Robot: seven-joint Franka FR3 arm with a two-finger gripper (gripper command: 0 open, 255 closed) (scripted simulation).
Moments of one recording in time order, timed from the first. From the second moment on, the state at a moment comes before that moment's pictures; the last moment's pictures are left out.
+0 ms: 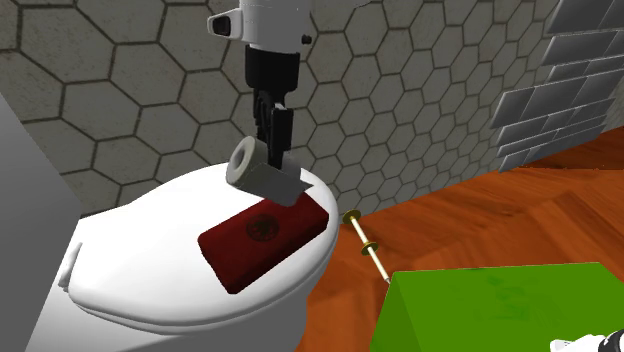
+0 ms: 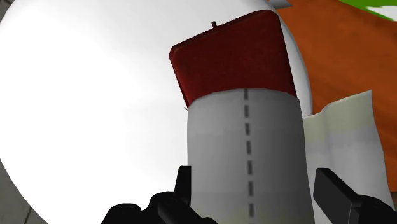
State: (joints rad) arm 0.02 0.06 -0.60 -1.96 0.19 2.08 -0.98
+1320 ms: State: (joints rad) arm 0.02 0.11 -0.60 -2.04 0.25 2.20 -1.03
